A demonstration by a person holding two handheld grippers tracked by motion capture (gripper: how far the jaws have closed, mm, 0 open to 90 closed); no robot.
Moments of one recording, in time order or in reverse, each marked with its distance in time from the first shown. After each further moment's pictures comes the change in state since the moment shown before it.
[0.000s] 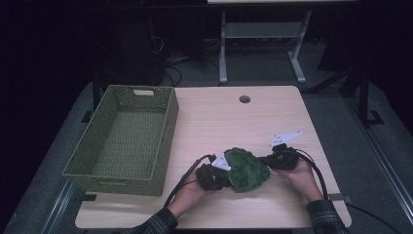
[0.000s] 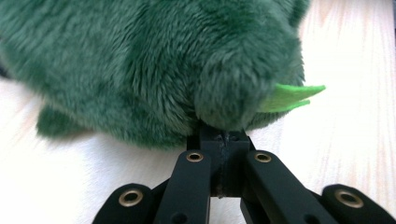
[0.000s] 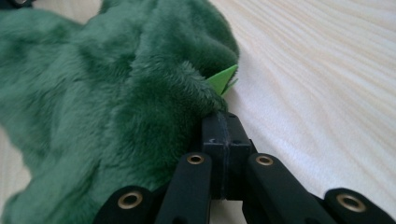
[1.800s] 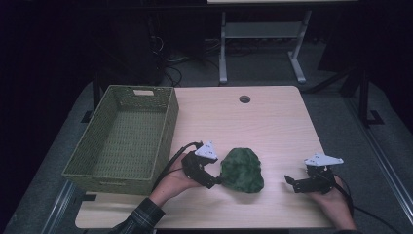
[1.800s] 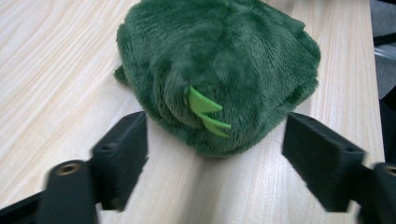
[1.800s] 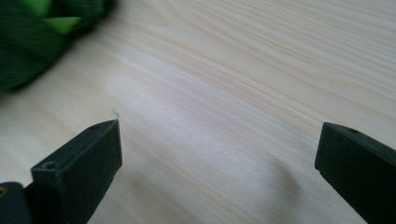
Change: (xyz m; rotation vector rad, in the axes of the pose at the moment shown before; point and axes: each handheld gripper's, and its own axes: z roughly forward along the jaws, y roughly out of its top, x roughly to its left) left arm 0.018 0.010 -0.050 -0.068 0.014 0.069; right arm 0.009 -0.087 -0.061 -0.074 -0.446 0.120
